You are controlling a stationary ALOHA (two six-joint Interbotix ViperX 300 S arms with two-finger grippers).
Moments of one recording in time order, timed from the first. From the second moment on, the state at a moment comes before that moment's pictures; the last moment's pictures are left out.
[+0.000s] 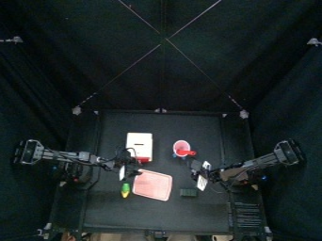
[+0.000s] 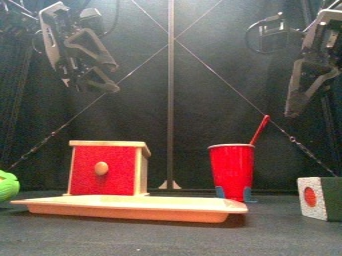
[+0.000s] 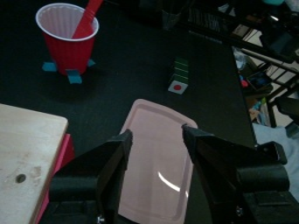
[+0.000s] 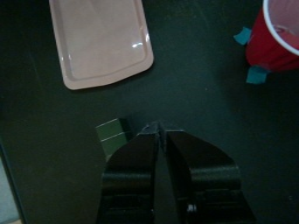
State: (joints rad) left arm -0.02 -0.51 0.96 1.43 -0.05 -1.70; right arm 0.29 -0.53 0.92 -0.51 0.57 1.06
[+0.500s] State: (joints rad) left arm -0.04 -0.51 0.97 1.42 -0.04 -1.70; right arm 0.36 -0.45 0.96 -0.52 0.47 1.07
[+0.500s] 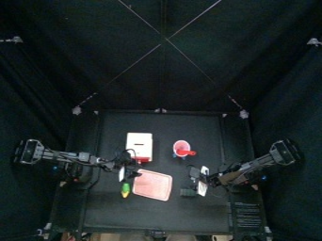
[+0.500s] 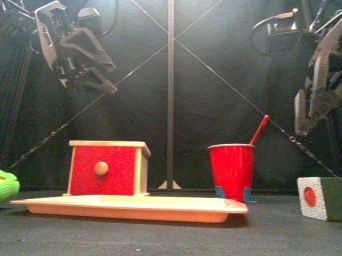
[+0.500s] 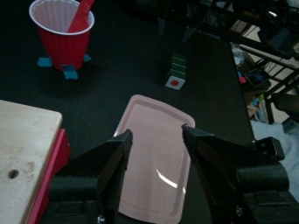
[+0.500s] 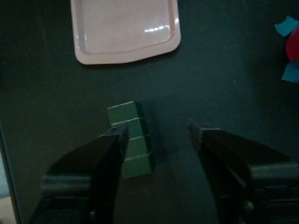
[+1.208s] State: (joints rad) left arm -0.05 -0.51 0.97 1.42 -0.03 -1.70; right arm 0.46 -0.20 0.88 -0.52 0.47 1.06
